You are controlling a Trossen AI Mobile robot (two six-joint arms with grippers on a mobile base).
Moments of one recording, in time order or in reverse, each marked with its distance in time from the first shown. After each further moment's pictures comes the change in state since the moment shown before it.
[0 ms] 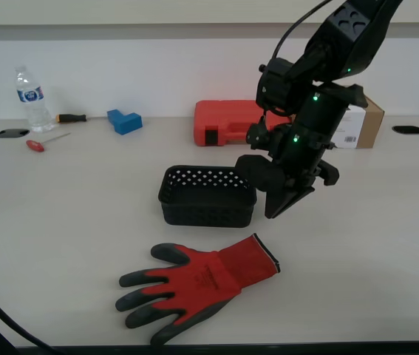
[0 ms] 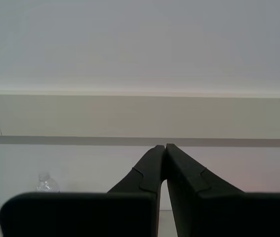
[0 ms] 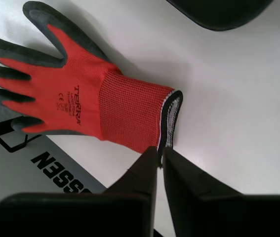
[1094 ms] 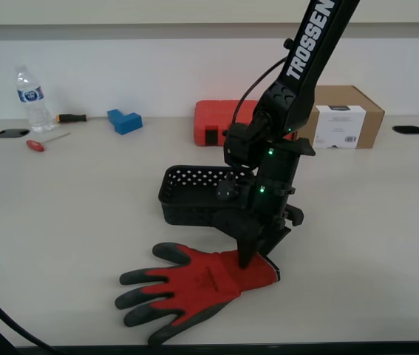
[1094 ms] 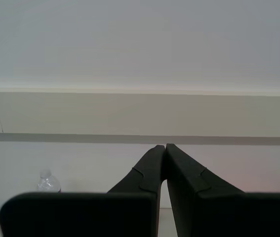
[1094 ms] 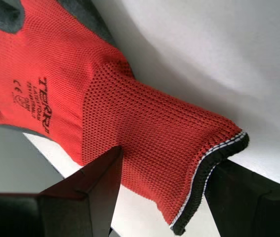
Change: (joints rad) arm 0 0.081 0.392 0.272 -0.091 -0.072 -0.132; arm 1 0.000 0.000 0.000 -0.007 0.000 0.000
